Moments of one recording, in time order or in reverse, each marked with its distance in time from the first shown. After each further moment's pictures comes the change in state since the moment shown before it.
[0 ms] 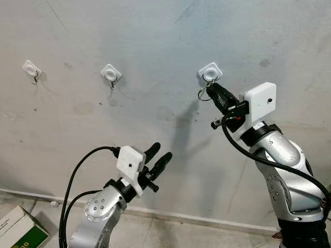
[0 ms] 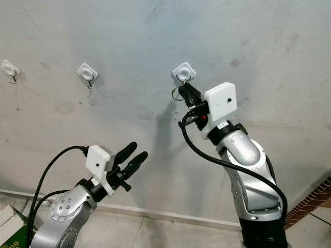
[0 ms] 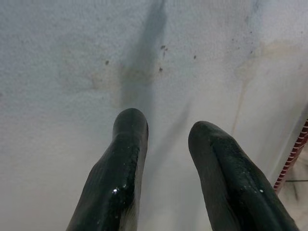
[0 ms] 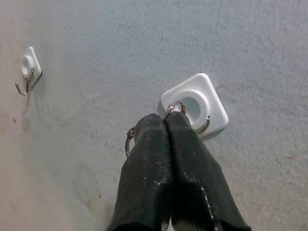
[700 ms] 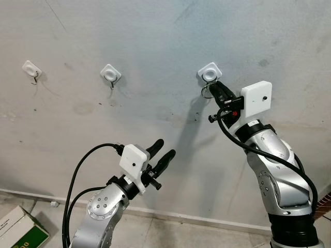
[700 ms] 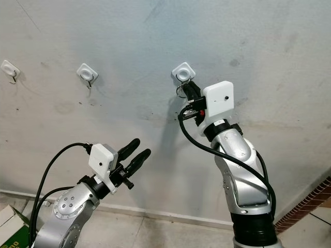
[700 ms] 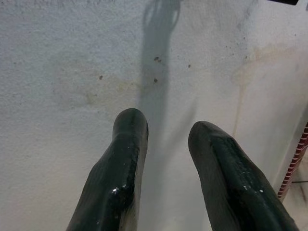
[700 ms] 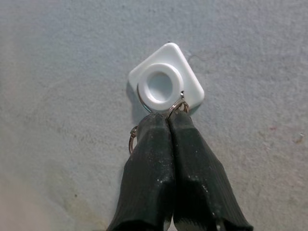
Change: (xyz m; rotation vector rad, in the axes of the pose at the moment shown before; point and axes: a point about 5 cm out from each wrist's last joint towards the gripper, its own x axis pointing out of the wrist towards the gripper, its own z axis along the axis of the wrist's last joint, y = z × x) left arm 0.005 -0.002 0.002 0.040 -0.028 -0.015; right arm 0.008 -0.002 -0.014 0.034 0.037 -0.139
